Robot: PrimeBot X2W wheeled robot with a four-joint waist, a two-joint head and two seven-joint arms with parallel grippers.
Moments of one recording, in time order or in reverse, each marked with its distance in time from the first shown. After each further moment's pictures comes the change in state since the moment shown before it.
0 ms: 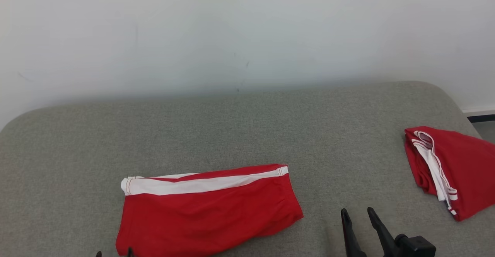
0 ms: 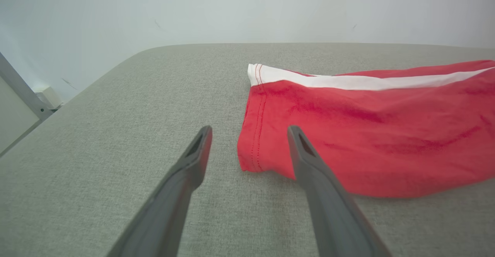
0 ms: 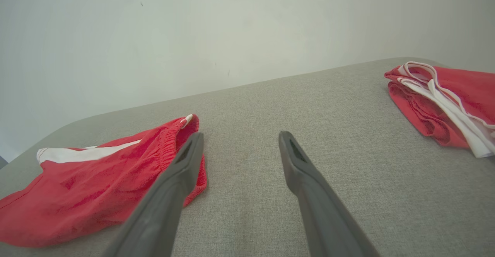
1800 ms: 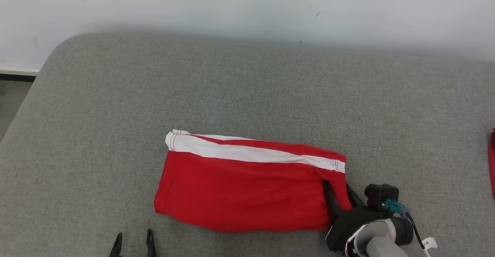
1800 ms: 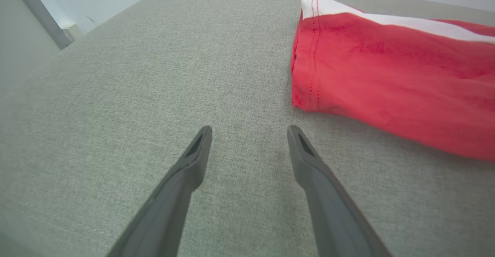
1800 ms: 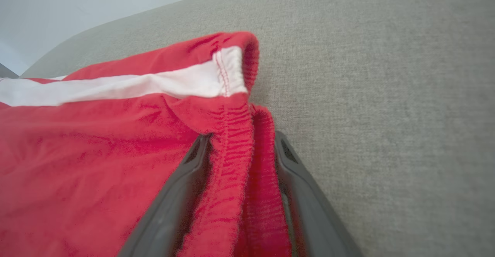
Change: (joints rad) left arm -0.094 -0.016 -0.085 0.059 -0.044 0.008 0.000; right arm -0.454 -0.003 0.166 0.639 0.162 0.000 -0.007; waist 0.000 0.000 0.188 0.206
